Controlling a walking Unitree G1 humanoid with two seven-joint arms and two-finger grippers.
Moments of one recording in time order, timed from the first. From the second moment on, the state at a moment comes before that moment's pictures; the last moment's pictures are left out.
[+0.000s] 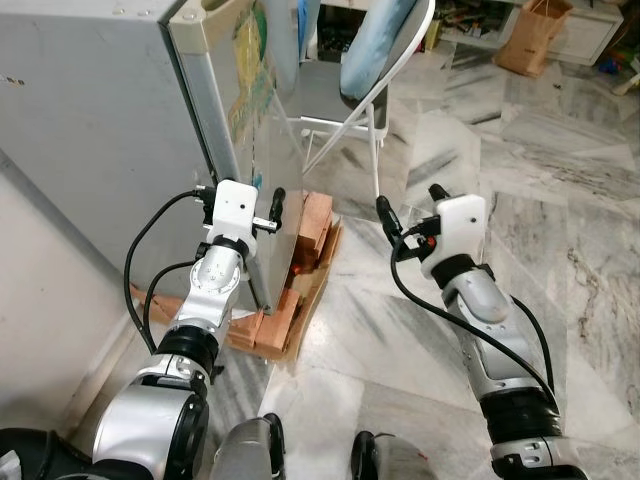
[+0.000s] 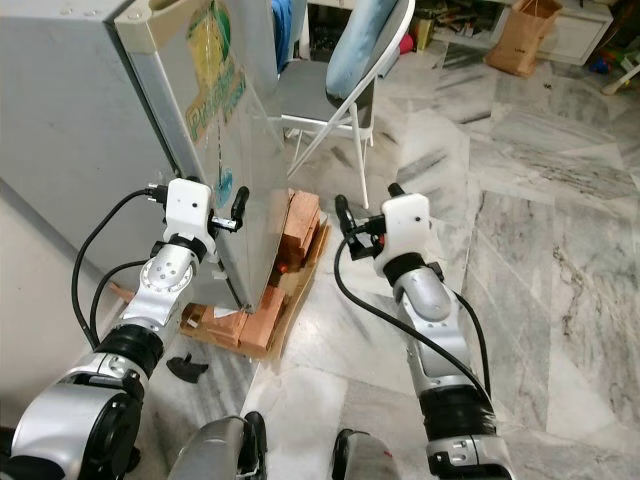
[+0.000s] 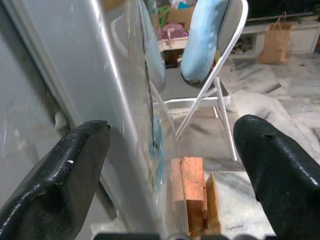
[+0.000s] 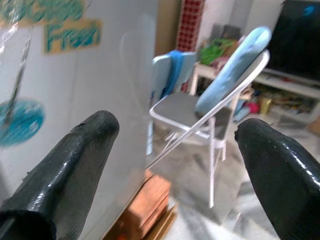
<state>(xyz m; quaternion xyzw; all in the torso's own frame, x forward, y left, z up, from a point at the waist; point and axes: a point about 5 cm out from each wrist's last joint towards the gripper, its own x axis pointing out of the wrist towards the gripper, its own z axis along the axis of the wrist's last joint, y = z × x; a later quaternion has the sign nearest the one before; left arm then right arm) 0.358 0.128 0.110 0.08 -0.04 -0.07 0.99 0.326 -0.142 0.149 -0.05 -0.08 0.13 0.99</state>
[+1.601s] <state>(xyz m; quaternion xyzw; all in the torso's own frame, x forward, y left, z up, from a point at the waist) 0.283 0.154 0.084 0.05 -0.04 -0.02 1.00 0.302 -0.165 0.112 -0.04 -0.02 0.00 1.00</state>
